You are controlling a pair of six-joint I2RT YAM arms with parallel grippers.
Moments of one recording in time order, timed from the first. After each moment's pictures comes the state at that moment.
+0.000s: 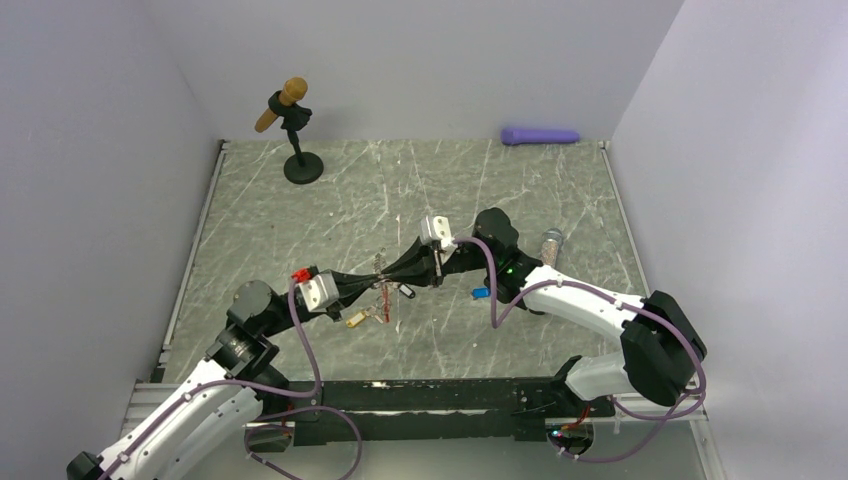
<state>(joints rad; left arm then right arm) -0.62 0.48 0.38 0.24 0.53 0.16 0.78 1.35 0.80 0.60 -0.98 -0.12</state>
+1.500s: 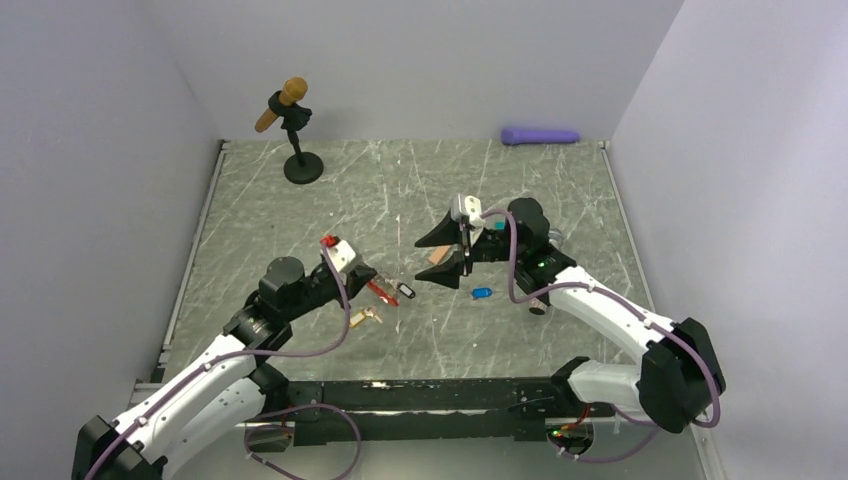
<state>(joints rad) -0.59 0.70 0.43 0.09 0.29 0.03 0.59 1.20 0.76 0.35 -1.01 -0.09</state>
